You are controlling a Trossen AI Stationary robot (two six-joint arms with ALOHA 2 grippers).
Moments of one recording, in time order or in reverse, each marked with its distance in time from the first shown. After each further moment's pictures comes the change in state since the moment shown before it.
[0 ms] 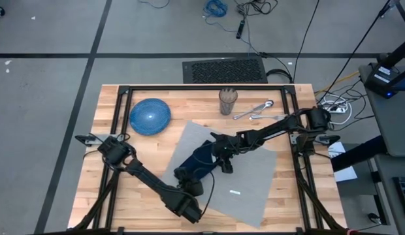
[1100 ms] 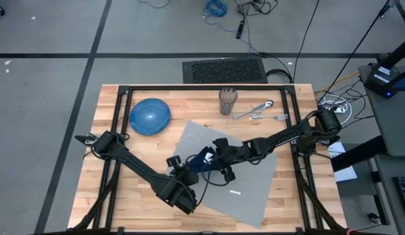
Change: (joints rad) left arm 0.035 -0.192 0.002 -0.156 -0.002 -0.045; right arm 0.175 -0.127 0.003 0.036 0.273 -0.138
